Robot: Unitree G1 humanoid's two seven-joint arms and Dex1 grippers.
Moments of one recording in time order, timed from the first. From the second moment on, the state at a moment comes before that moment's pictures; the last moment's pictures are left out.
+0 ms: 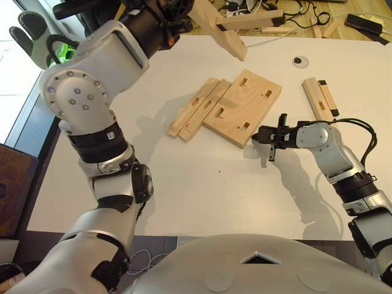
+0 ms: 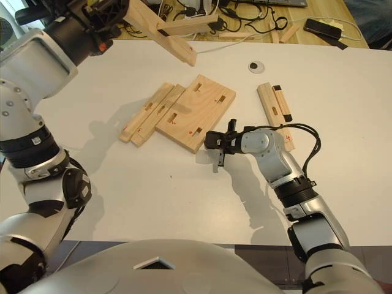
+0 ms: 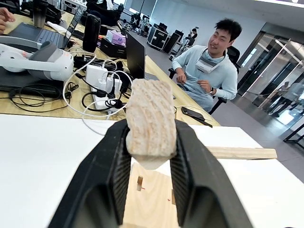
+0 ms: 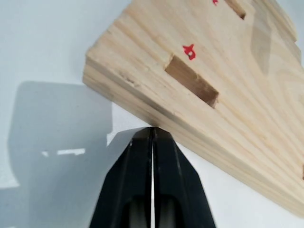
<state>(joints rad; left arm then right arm) -0.74 0.33 0.24 -0.23 -0.95 1.12 0.18 -0.32 -0.55 0.44 0.13 -0.28 0.10 0.92</state>
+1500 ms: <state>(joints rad) -0.95 0.71 -0.01 -0.17 -1.02 1.59 -0.18 -0.05 -0.58 0.27 -0.04 -0.18 0.21 0.70</state>
